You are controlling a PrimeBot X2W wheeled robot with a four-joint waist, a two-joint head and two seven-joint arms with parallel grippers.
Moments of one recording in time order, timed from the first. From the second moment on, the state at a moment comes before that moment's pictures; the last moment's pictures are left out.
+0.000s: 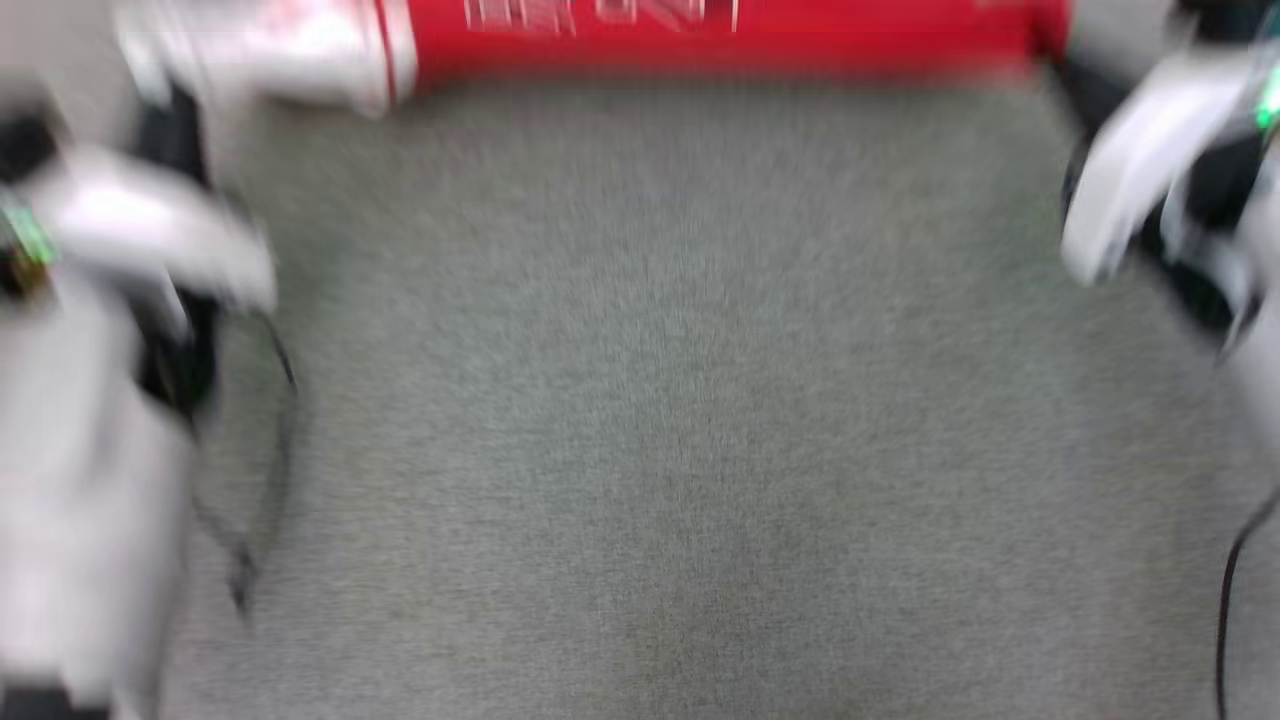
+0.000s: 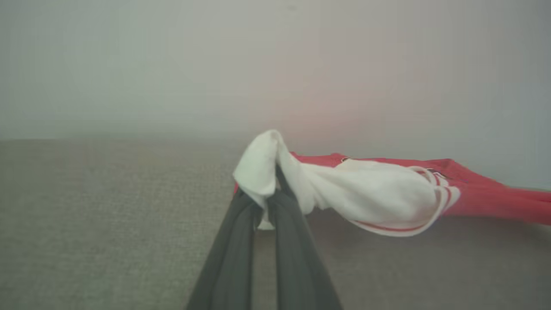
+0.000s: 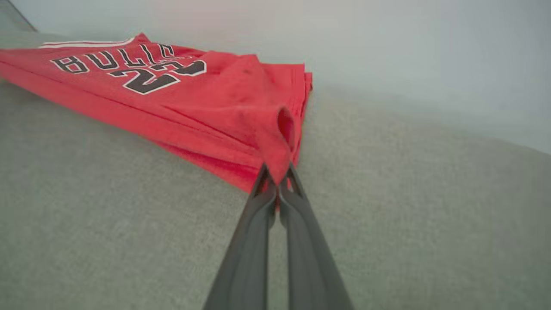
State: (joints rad) left arm -0.93 0.40 -0.21 0.75 -0.64 -0.12 -0.26; right arm -1.08 -0.44 0.61 0.73 0.65 0.13 0.06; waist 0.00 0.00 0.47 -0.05
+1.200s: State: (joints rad) left arm 0.06 0.44 -0.22 -0.11 -0.75 0.20 0.08; right arm -0.02 -0.31 0.10 0.03 0.43 0.13 0.48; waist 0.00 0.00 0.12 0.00
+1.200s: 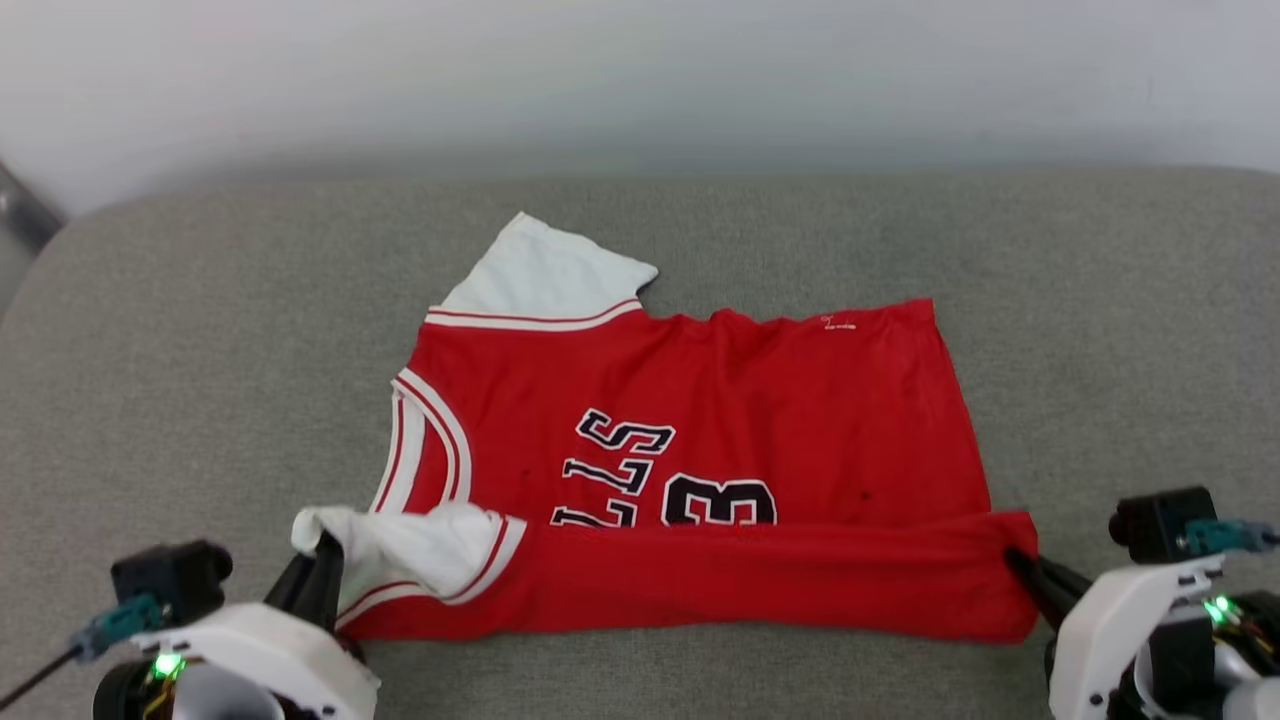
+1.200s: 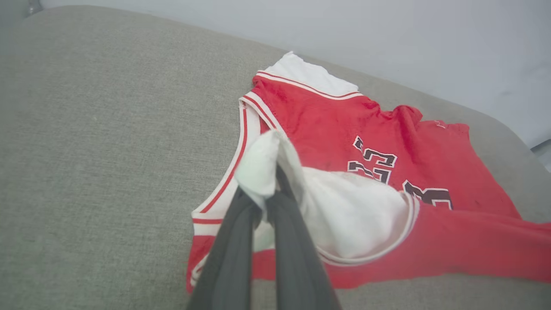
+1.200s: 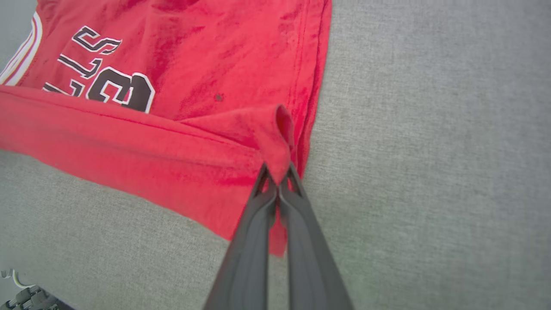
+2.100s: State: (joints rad) left arm -0.14 0.43 -0.26 0.20 -0.80 0.07 0.10; right arm -0.14 -0.29 0.12 0.23 0.38 0.13 0.00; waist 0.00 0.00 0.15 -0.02
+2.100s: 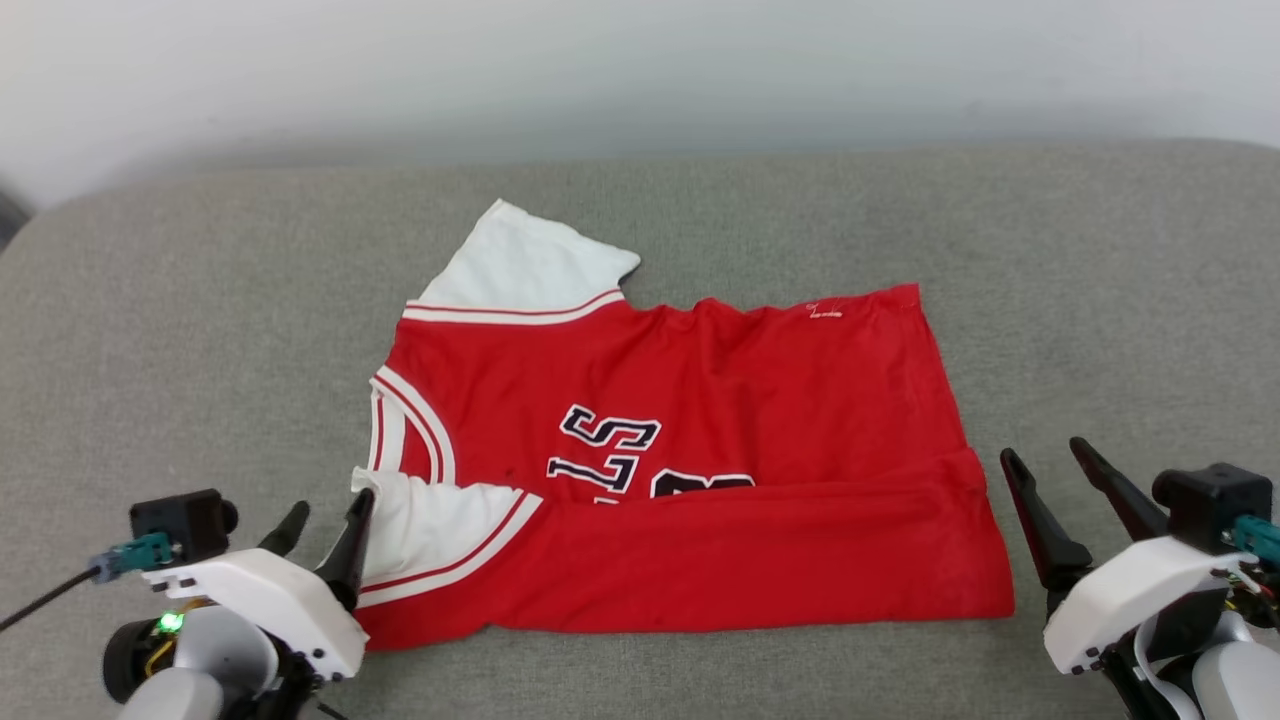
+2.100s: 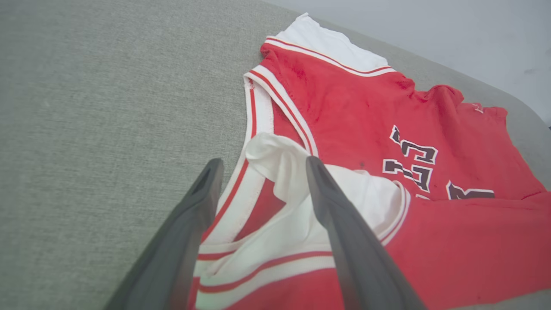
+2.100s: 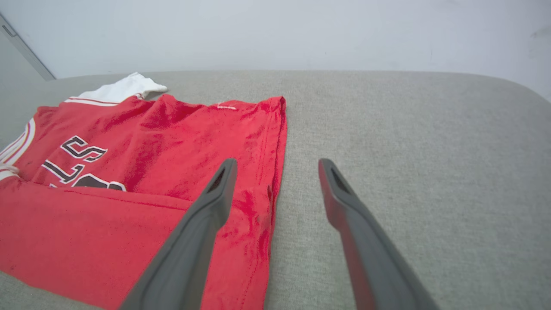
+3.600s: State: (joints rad) left arm -0.12 0.55 -0.32 0.11 -1.00 0.05 0.59; right arm -0.02 -0.29 0.00 0.01 0.46 0.13 0.62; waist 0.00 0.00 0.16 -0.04
